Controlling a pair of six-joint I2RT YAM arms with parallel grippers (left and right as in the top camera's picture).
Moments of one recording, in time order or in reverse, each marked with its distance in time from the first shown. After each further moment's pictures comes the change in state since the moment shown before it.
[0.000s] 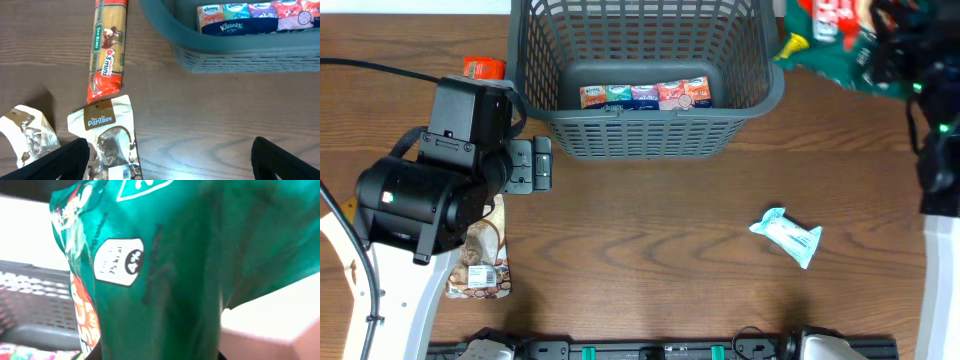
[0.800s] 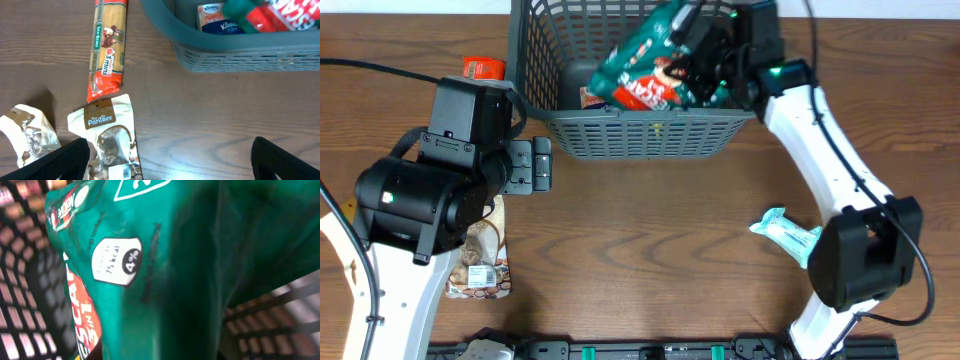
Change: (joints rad) left arm 0.000 0.000 0.000 -0.002 0.000 0.000; right arm 0.373 0.590 0.001 -0.015 -0.142 -0.325
